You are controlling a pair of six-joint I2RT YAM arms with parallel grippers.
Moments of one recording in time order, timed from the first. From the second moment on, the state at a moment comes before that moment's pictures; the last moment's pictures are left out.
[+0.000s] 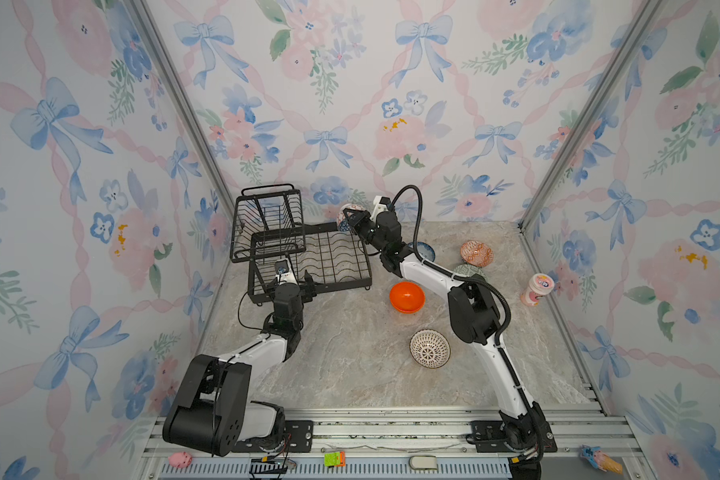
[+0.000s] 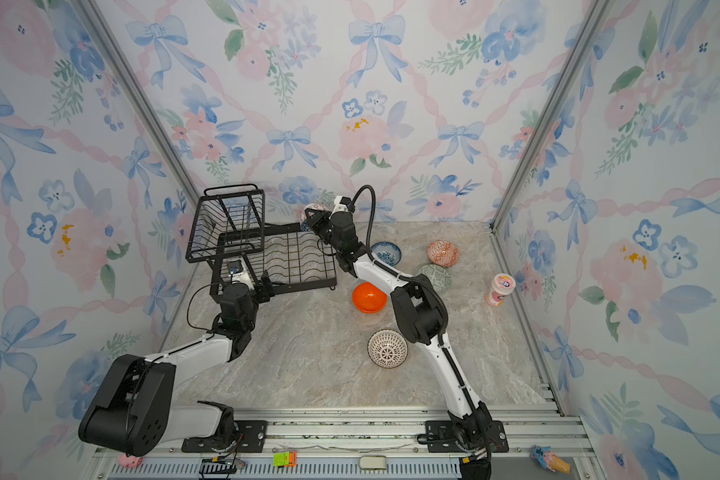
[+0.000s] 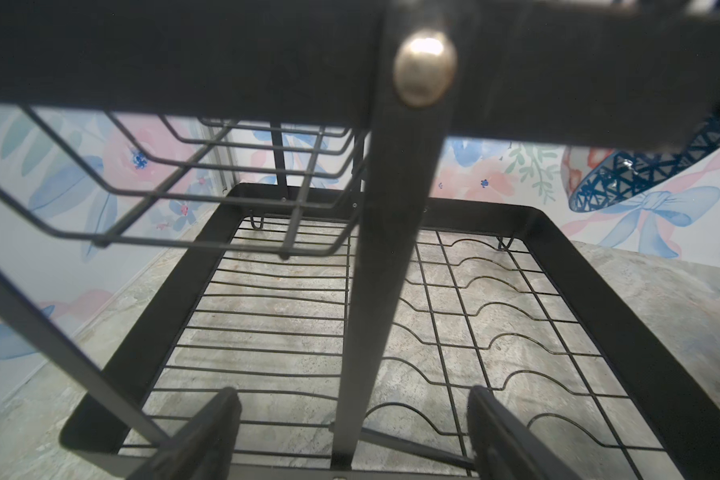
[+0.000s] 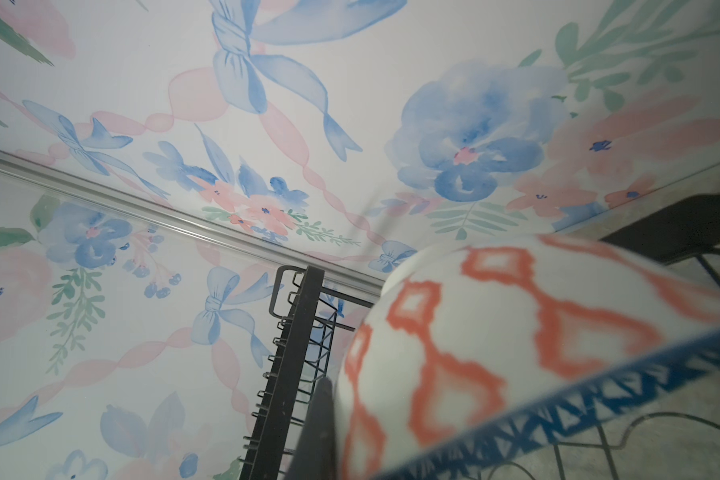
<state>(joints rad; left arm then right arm) -0.22 1.33 0.46 0.64 -0.38 -0.16 0.63 2.45 2.09 0.43 -0.09 1.22</state>
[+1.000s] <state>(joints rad) -0.14 1.49 0.55 0.77 -0.32 -0.07 0.54 2.45 1.93 0.62 -0.16 1.34</state>
